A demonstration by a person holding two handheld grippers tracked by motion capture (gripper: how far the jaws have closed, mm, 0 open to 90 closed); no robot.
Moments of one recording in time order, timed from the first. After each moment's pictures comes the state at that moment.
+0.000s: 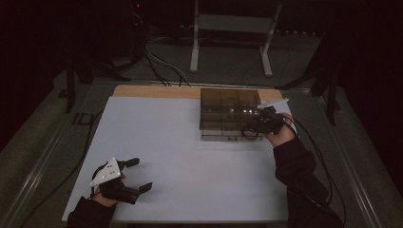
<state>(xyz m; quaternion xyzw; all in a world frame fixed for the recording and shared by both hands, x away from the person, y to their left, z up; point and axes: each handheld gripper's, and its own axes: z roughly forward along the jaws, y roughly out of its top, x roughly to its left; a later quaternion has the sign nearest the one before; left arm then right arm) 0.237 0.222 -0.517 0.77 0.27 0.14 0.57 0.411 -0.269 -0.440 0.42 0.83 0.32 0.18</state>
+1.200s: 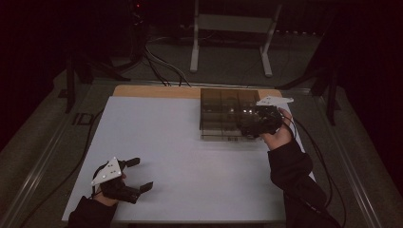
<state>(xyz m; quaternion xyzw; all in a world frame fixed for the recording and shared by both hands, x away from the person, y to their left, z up) 0.238 0.221 -0.518 0.76 0.27 0.14 0.57 0.381 -0.246 -0.402 0.38 0.80 0.43 0.19</state>
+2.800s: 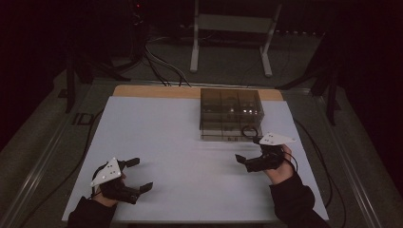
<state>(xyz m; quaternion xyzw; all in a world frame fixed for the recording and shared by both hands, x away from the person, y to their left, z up) 0.236 0.220 -0.516 0.77 0.27 0.14 0.57 0.311 -0.262 -0.480 0.34 0.80 0.46 0.15</state>
